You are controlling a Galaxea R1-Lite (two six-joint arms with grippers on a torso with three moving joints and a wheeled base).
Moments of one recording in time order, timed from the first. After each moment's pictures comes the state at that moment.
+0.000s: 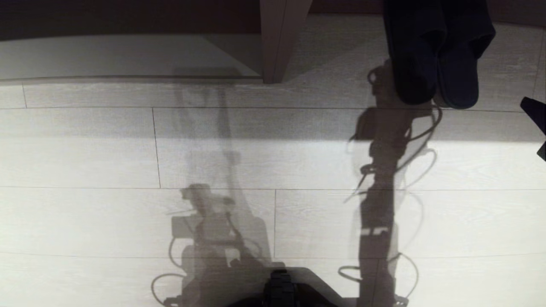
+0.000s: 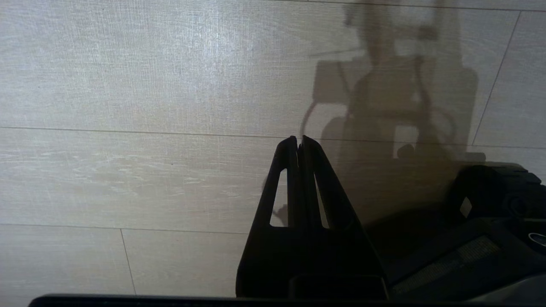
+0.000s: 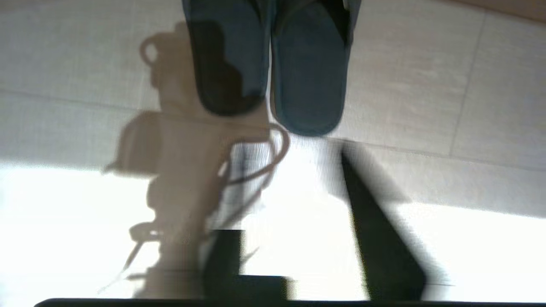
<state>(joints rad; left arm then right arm) 0.00 0.00 0.00 0.00 0.01 -0.05 0.02 1.08 -0.60 -0.73 -0.11 -0.17</state>
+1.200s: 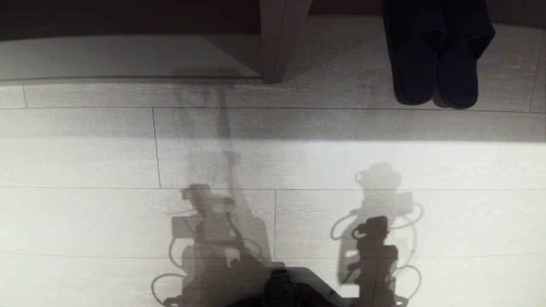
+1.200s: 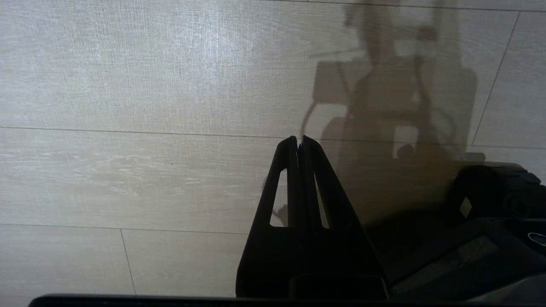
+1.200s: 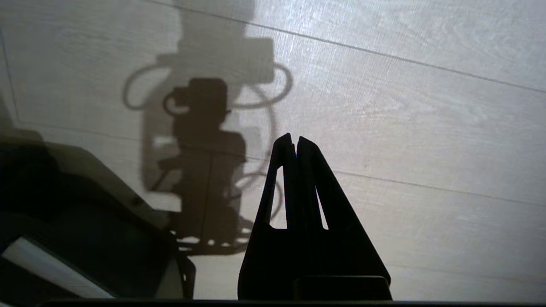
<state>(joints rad) 0.00 0.00 0.00 0.00 0.01 -0.05 0.03 0.27 -0.05 -0.17 -0.06 -0.16</state>
